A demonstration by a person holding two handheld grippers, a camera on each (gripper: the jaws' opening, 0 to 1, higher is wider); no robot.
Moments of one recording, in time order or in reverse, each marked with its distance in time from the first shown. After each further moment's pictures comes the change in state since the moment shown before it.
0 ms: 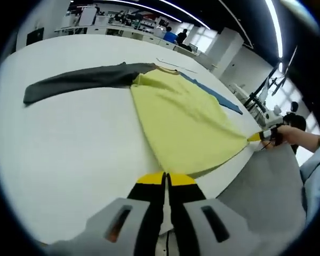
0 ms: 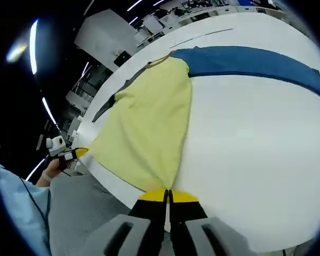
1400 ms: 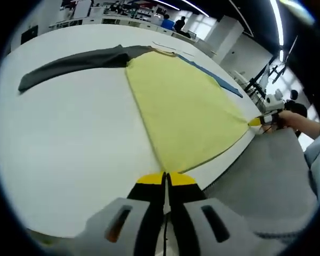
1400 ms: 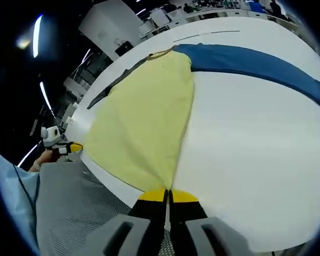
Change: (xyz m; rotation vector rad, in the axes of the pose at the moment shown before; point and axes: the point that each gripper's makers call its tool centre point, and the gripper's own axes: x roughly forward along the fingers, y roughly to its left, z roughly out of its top) left arm 0.002 -0.004 -0.033 0.037 0.098 0.006; right arm -0.001 -0.008 -0.011 -0.079 0.029 -0.054
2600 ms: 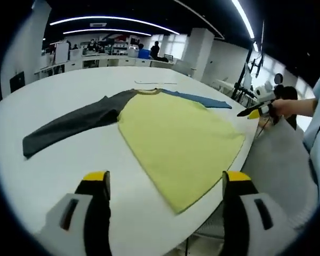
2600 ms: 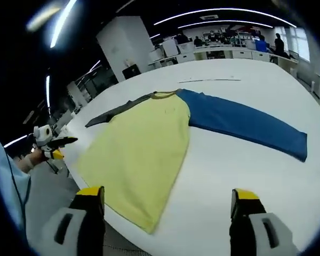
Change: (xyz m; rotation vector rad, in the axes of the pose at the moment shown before) left arm -0.021 -0.004 0.076 0.272 -0.263 -0.027; right arm -0.032 -0.011 0.067 -0.159 -0.278 -0.131
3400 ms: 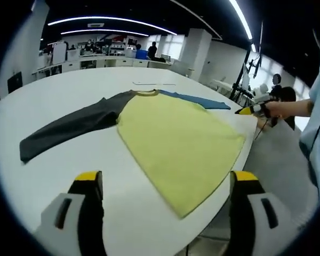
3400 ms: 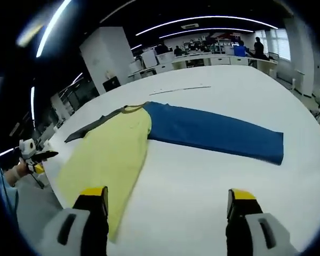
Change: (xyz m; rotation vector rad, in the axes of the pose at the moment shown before) left arm 0.010 0.004 -0.006 -0.003 0.030 -0.027; right arm -0.006 -0.067 0.017 0.075 -0.102 -0.162
